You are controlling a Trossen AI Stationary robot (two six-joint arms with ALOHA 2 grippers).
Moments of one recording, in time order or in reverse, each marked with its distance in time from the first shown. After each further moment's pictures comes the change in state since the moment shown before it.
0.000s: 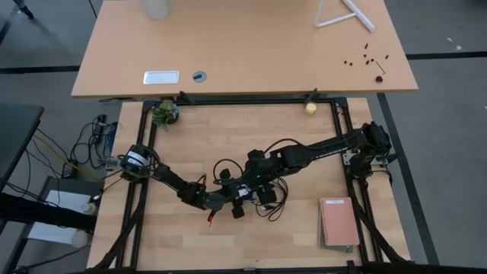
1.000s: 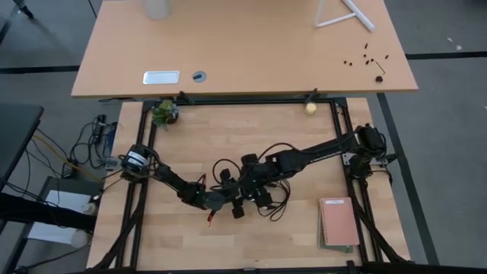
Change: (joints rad) left arm 0.006 0.003 0.002 0.013 0.003 -0.005; right arm 0.026 0.063 0.010 0.081 0.019 -0.094
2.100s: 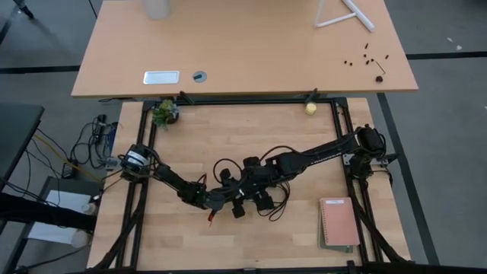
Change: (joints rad) left arm 0.002 -0.005 0.002 -0.028 0.000 -0.036; right arm 0.017 0.003 0.005 -0.021 -0.006 0.073
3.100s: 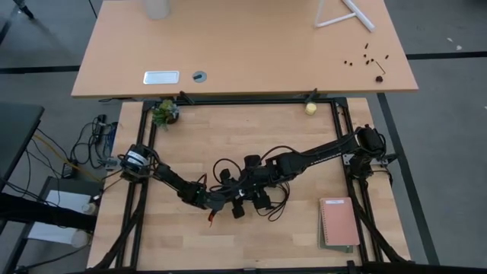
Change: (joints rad) left arm -0.002 0.000 0.000 -0.025 0.011 -0.015; right arm -0.004 0.000 0.000 0.011 0.062 0.065
